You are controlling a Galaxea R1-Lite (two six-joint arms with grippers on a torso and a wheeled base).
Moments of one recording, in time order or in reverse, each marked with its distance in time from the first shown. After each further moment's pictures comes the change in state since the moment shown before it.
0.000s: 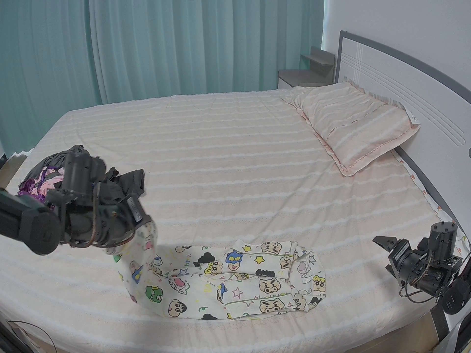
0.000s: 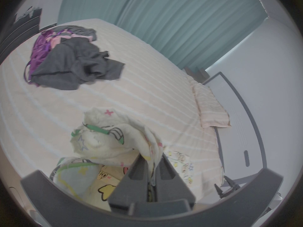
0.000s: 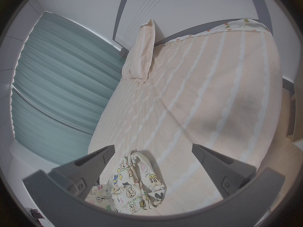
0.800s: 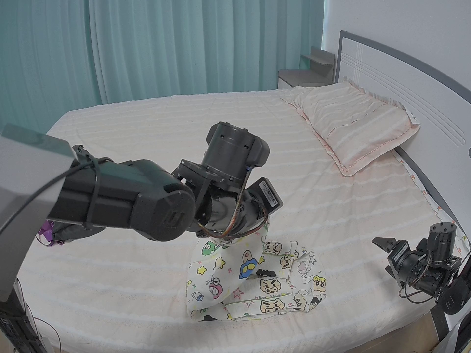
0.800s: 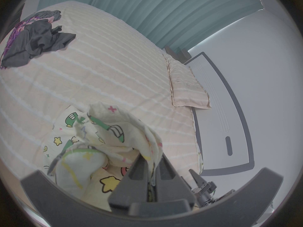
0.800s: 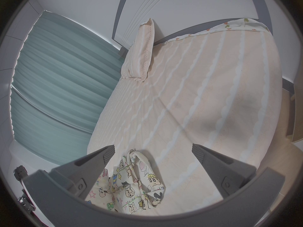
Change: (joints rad) left arm -0.479 0.349 -0.643 0.280 0.149 -0.280; right arm 0.001 0.010 0.000 0.000 0.000 -0.002
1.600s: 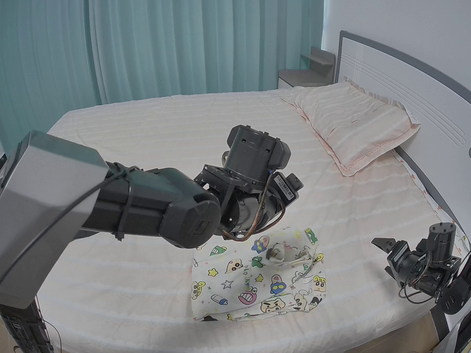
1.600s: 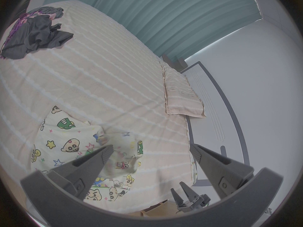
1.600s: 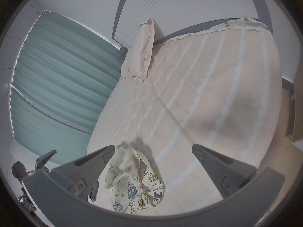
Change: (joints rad) left arm -0.039 0.079 -0.066 -0.096 0.081 -0.054; right arm 0.003 0.002 0.000 0.002 0.000 0.000
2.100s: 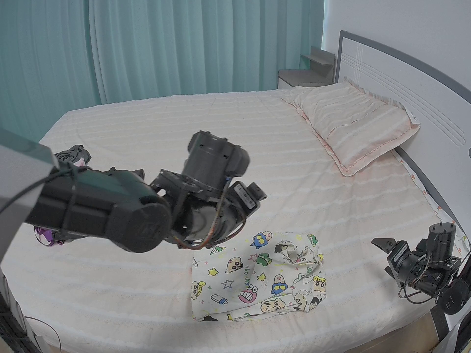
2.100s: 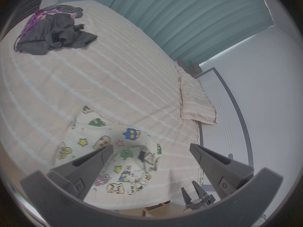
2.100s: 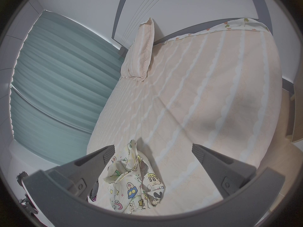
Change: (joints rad) left arm 0.059 -0.153 0.214 0.037 0.018 -0.065; right arm 0.001 0.000 0.000 0.001 -0.001 0.000
